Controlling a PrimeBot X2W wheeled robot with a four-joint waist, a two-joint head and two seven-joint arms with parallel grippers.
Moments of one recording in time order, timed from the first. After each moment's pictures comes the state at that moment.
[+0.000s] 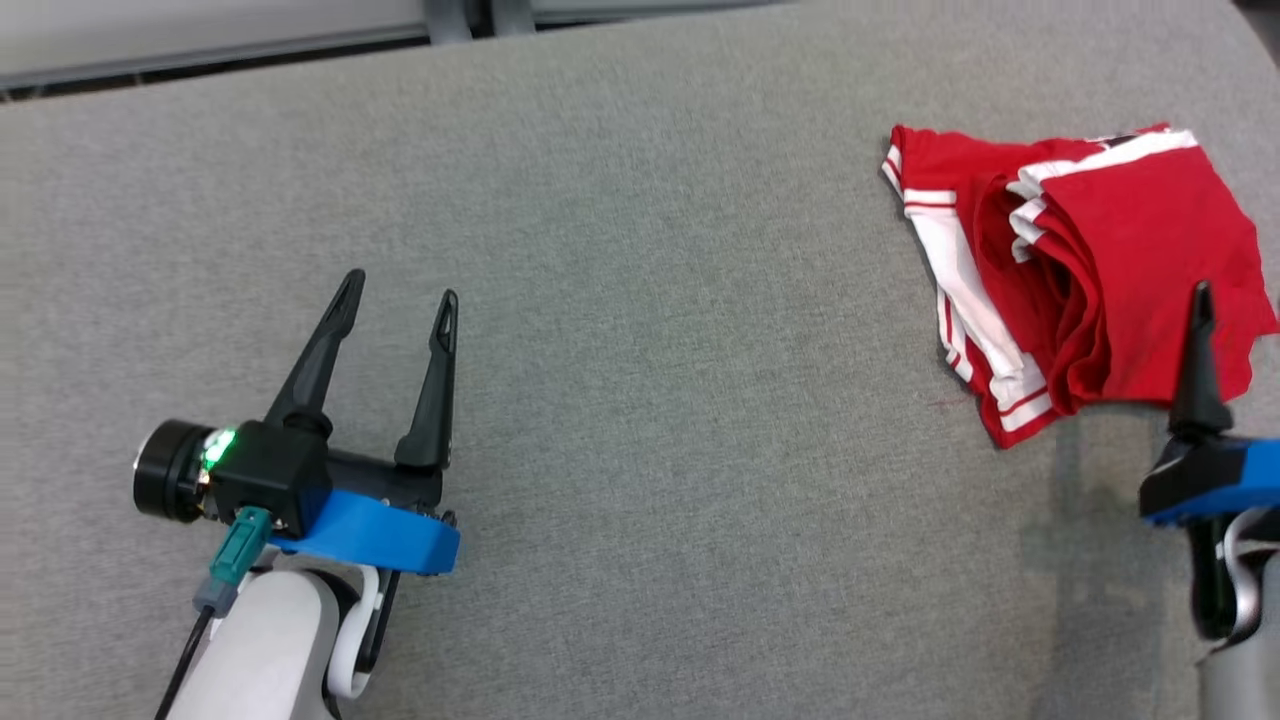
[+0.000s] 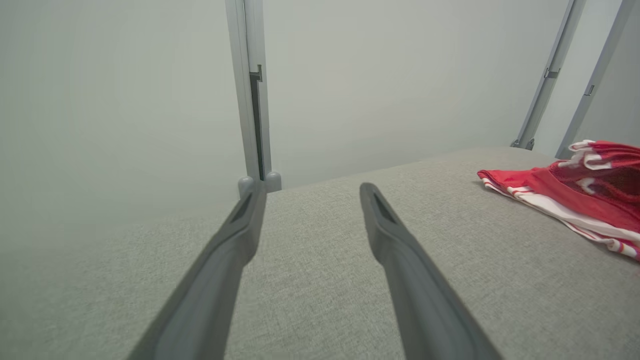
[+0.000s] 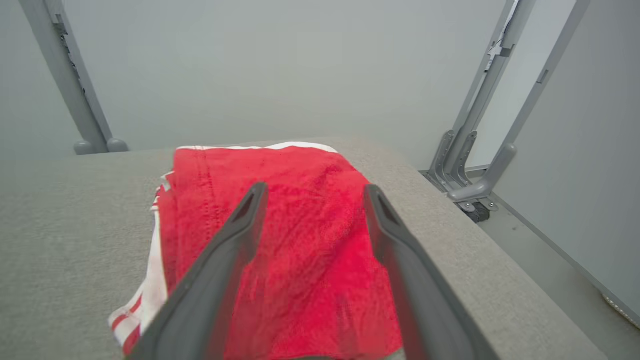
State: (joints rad) left arm -0.31 0.26 -0.33 0.10 -0.25 0.00 -0.21; right arm -0.37 -0.12 -0.33 0.32 0.06 0.13 -0.19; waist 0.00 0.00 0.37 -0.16
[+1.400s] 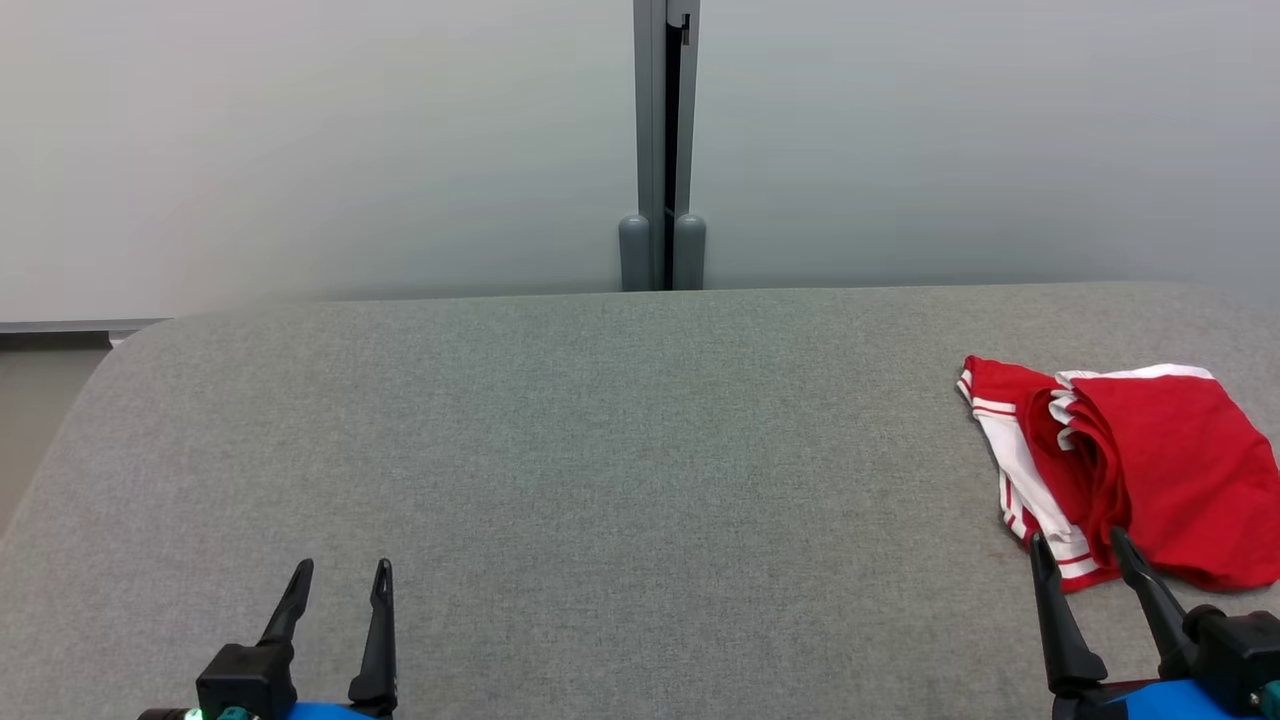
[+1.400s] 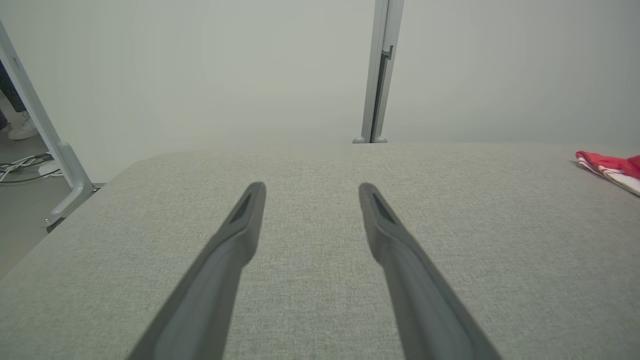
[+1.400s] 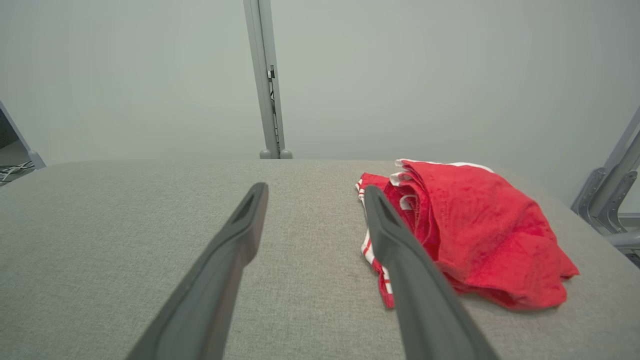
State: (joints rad) left arm 0.05 0.28 -0.29 0.20 -0.35 0.09 -0.20; right arm 0.15 -0.05 -0.10 -0.08 0.12 0.13 -0.03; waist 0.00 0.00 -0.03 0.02
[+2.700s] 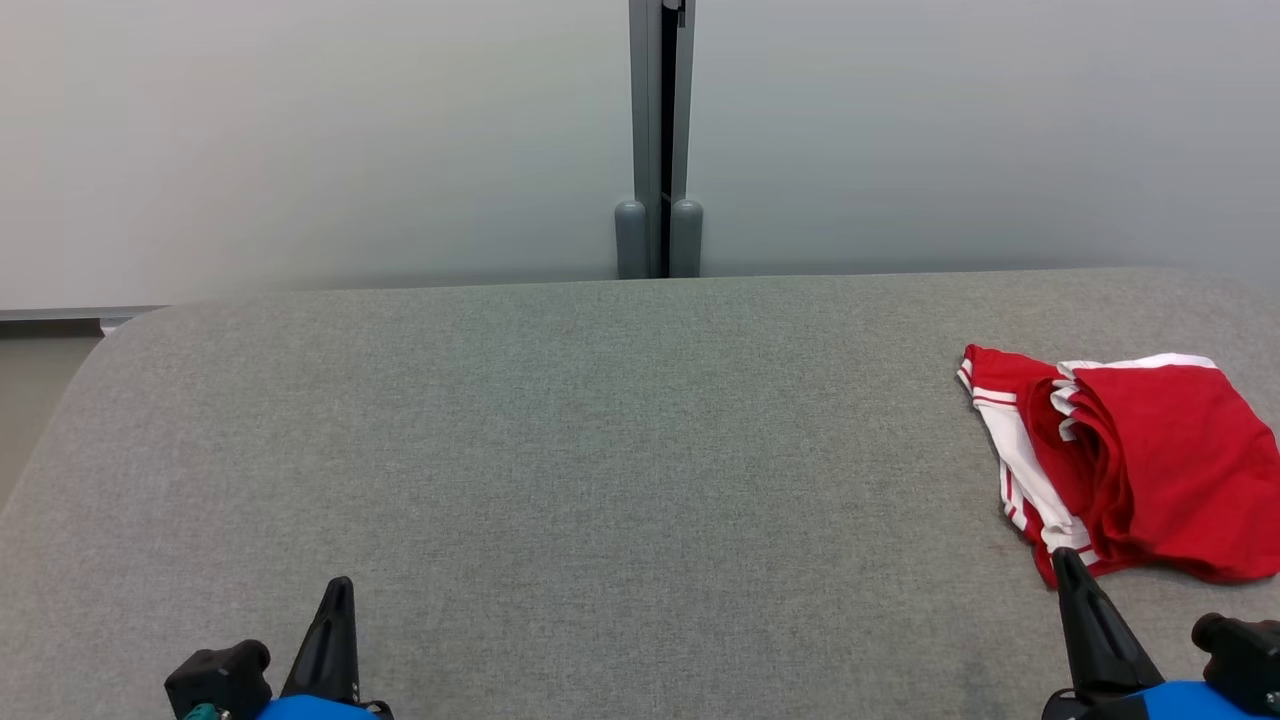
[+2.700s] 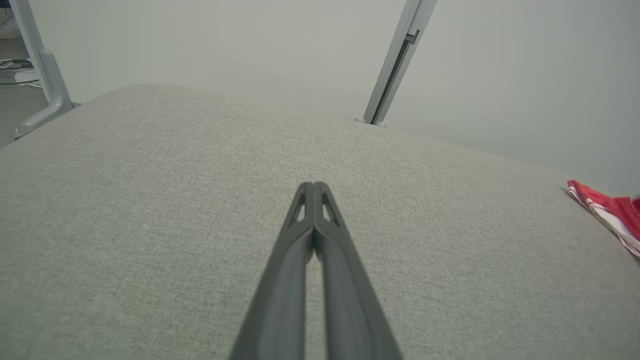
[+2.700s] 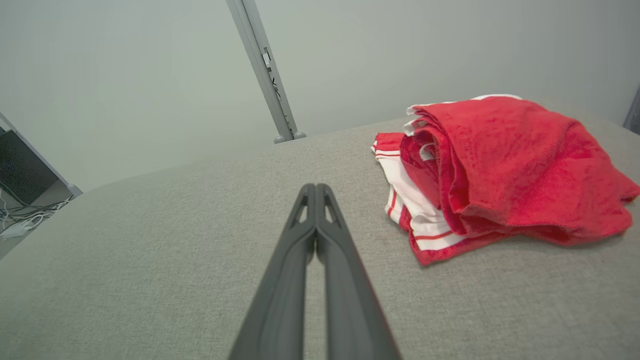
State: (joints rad) left arm 0.06 0.25 -0.26 0.23 -0.52 0.08 -0.17; right arm 0.15 -0.05 -0.09 -0.02 0.30 0.13 -0.01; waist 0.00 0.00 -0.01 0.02
